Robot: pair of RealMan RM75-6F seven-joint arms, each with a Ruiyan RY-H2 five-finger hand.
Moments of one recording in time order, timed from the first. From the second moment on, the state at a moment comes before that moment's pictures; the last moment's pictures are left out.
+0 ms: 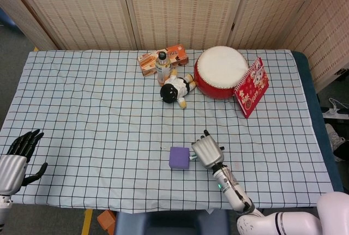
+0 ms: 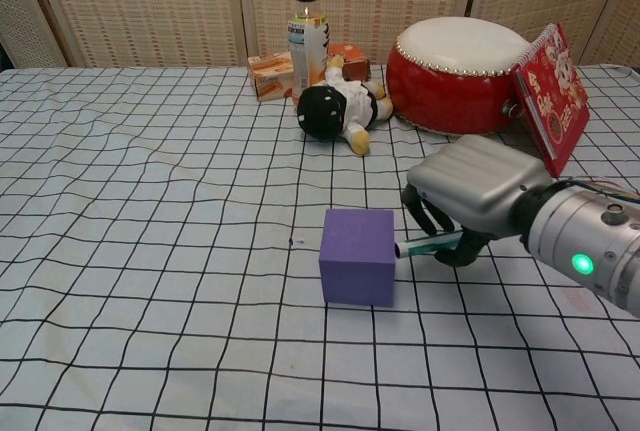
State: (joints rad) left arm -0.14 -1.13 -0.02 -1.47 1.60 1.52 -0.15; right arm 0.66 -1.69 0.11 -1.67 -1.00 1.10 -1.11
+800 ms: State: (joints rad) left arm -0.13 -1.11 -0.02 -1.46 1.61 1.53 -0.22; right arm 0.90 -2.01 0.25 -1.50 -0.80 1.13 -1.23
